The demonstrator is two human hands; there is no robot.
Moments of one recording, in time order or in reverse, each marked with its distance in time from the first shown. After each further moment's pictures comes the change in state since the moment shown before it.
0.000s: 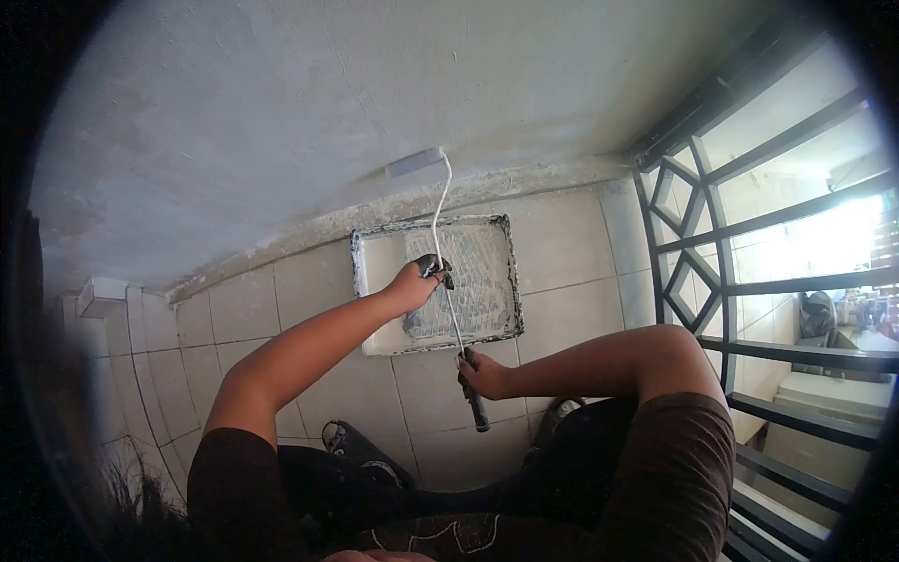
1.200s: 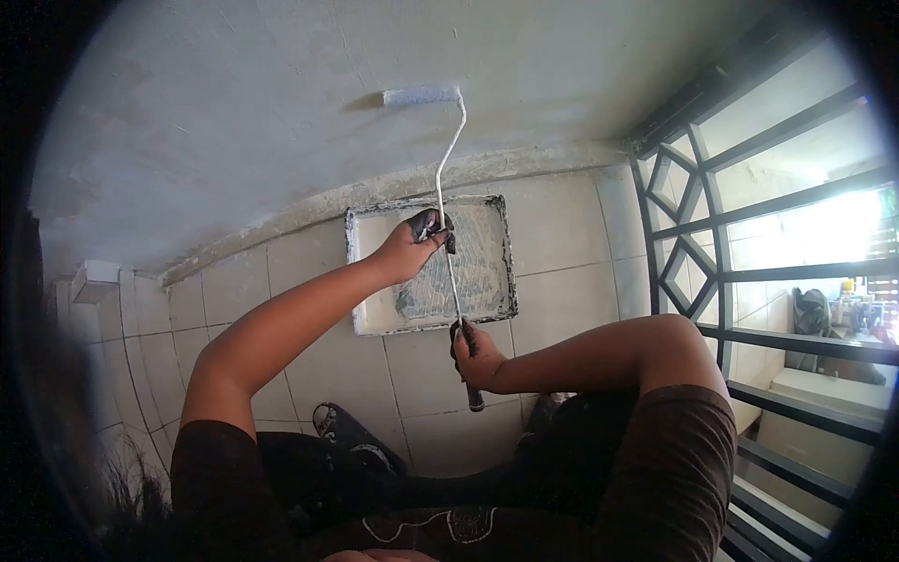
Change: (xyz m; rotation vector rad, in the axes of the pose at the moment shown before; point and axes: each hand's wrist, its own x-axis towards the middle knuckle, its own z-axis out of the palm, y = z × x) left_hand -0.012 0.054 -0.019 -0.147 0.026 0.330; right_hand -0.029 -0.022 0.029 0.110 0.283 -0.210
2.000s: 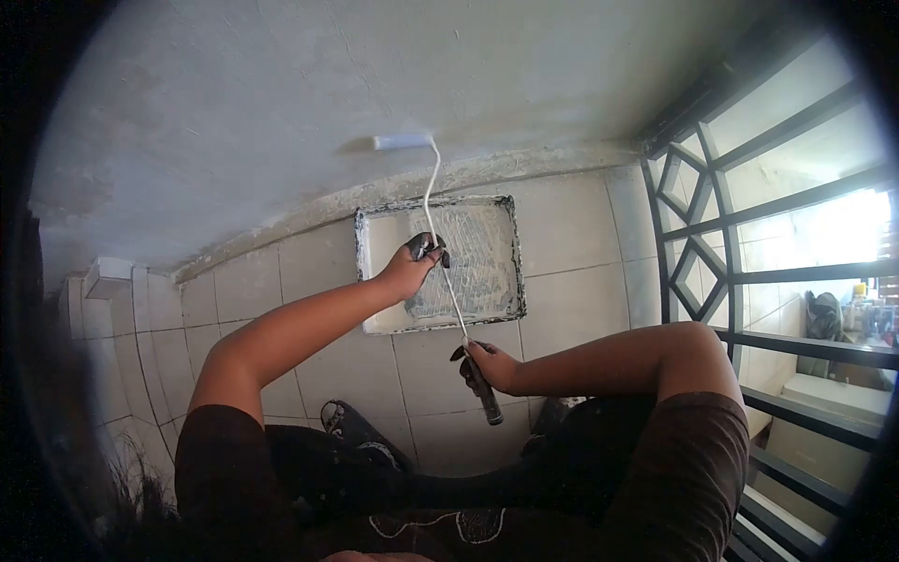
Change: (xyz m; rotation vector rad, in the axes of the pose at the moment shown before) left_hand -0.029 -0.035 0.012 -0.030 0.071 -0.282; right_hand -0.008 -0.005 -0.022 0.198 -0.192 0.389
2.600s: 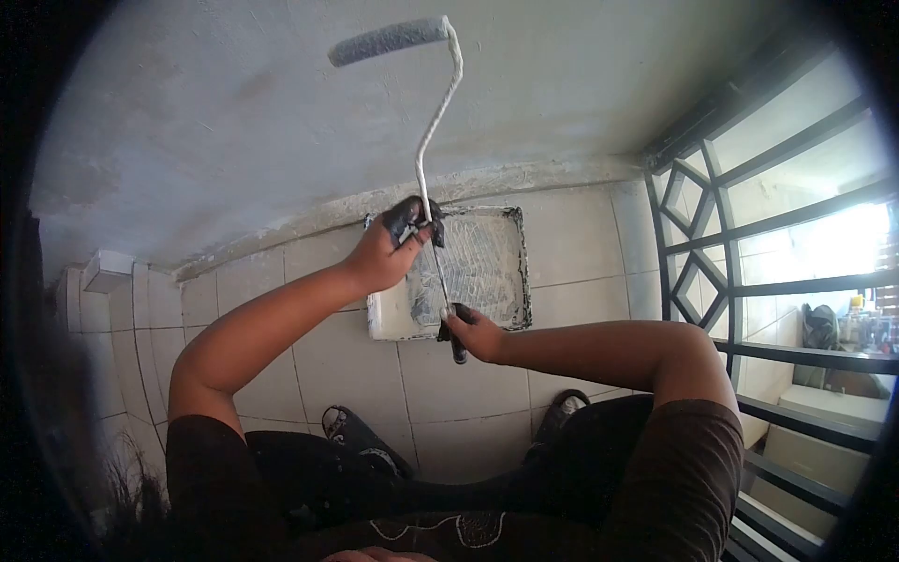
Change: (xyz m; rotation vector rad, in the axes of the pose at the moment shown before) left_hand -0.030 0.117 -0.070 0.197 0.053 0.567; right_hand 0.053 -0.048 0.014 -0.444 0.145 -0.297
